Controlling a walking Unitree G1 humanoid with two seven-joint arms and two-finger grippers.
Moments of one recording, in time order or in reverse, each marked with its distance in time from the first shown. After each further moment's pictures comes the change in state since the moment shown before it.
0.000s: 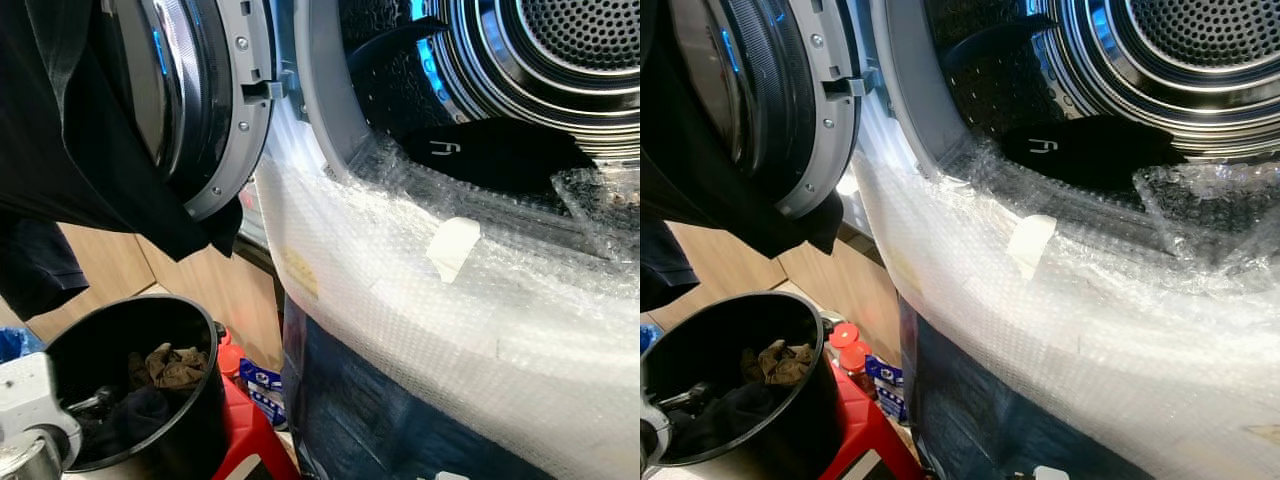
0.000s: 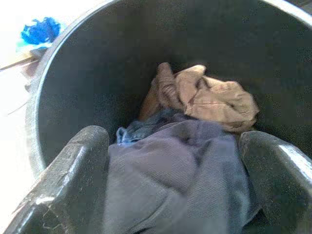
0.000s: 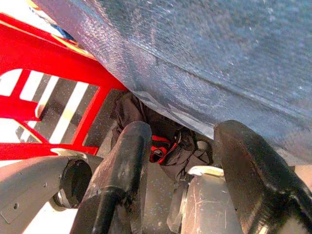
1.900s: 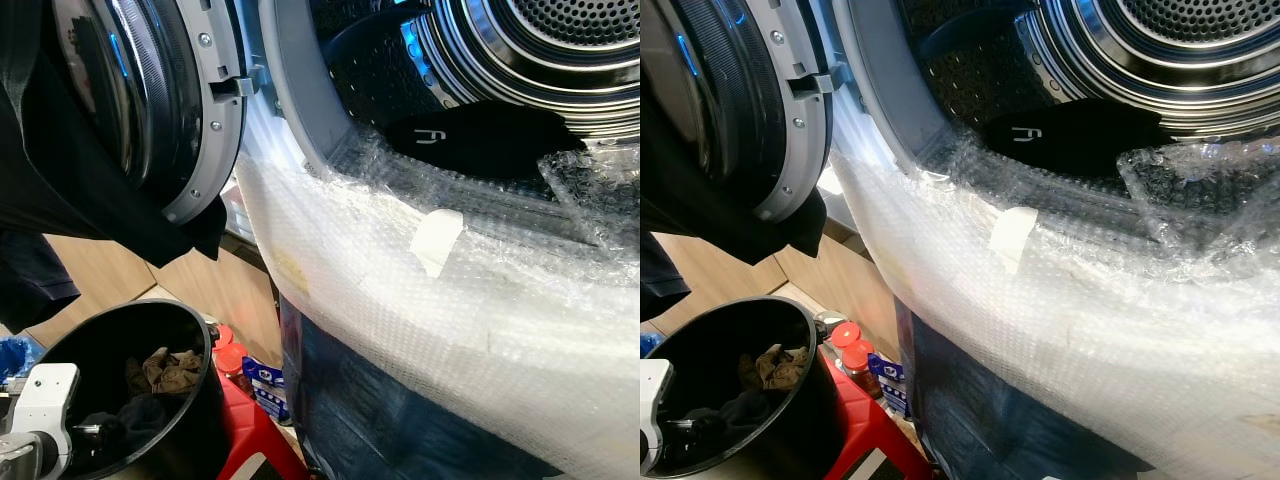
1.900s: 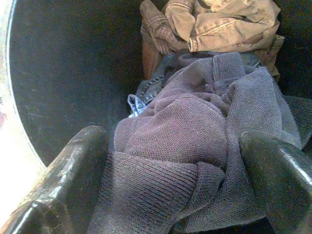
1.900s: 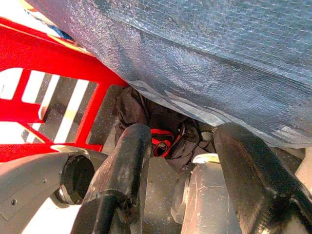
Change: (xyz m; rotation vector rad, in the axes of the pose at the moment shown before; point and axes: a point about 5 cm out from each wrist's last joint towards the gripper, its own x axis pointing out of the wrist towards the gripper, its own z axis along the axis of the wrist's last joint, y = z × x) left arm 0.021 0.022 -0.020 0.349 0.252 -0.129; right arm -0.002 -0.005 -0.009 0.016 0.009 -0.012
